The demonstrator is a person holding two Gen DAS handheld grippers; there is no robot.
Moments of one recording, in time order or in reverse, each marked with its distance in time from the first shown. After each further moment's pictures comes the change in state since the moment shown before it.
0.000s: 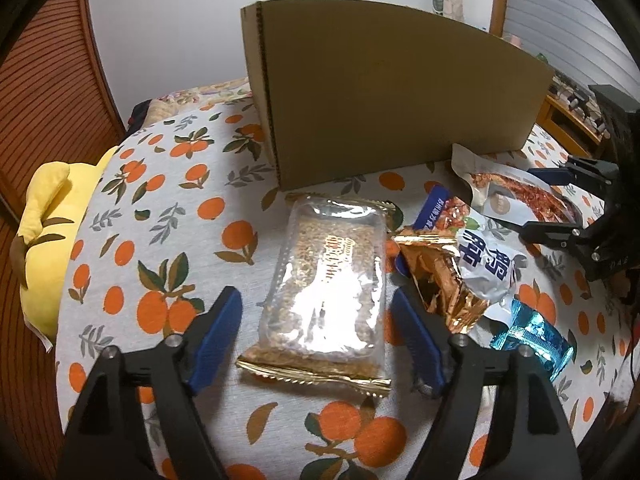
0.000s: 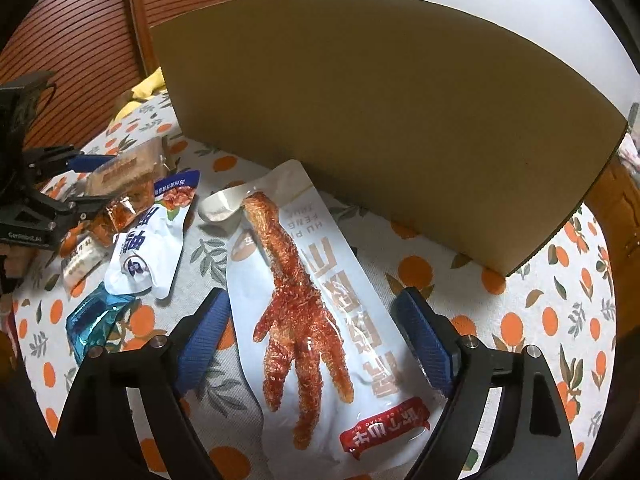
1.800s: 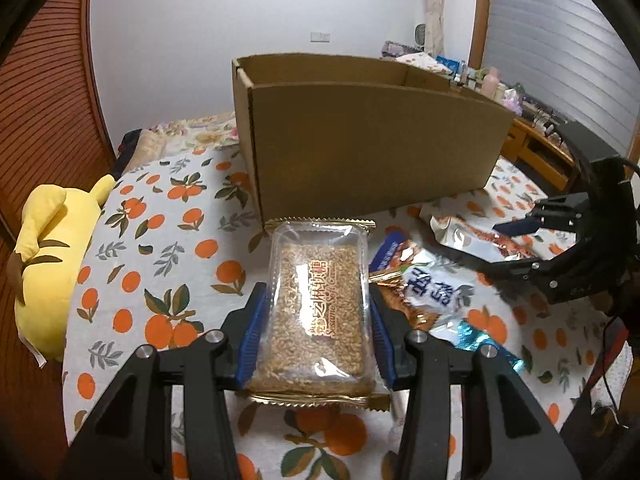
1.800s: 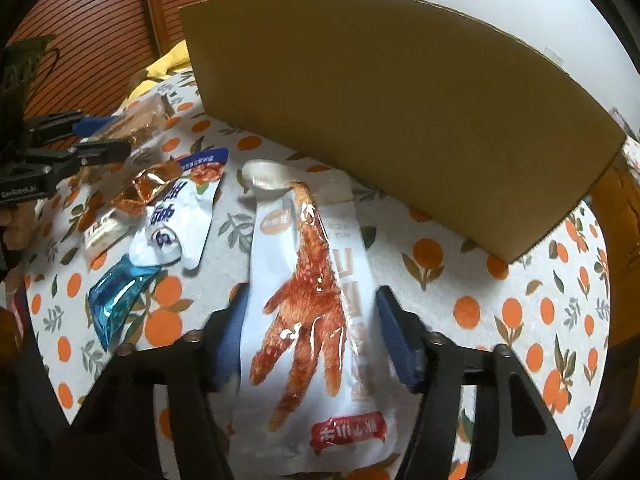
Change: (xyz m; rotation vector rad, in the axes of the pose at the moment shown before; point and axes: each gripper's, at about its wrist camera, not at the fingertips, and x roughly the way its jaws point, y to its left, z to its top) left arm -0.042 -0.004 0.005 -0.004 -0.142 -0.075; right arm -0.010 0.007 0.001 -0.044 0.071 0.027
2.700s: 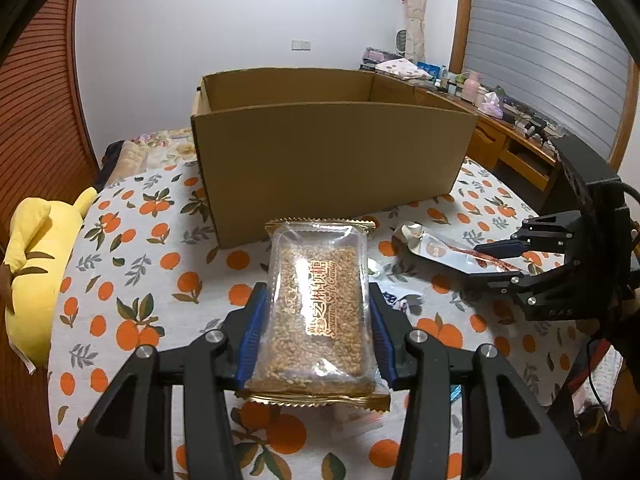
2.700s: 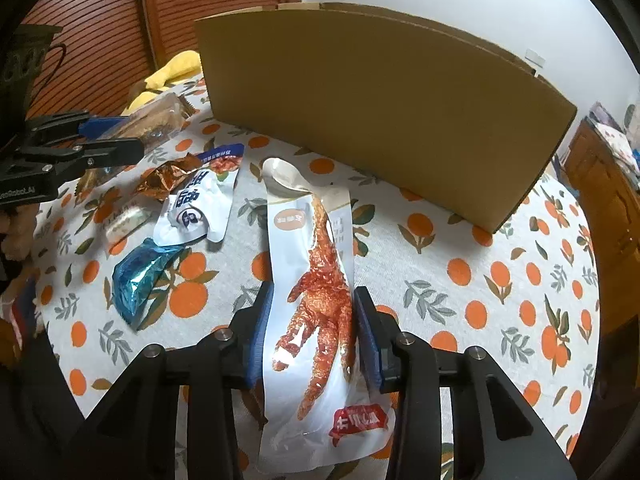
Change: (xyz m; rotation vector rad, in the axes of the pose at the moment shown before) left arm -0.009 -0.033 0.005 0.026 -0.028 -0.053; right arm -0.019 0.017 -0.021 0.040 -0.056 -0.048
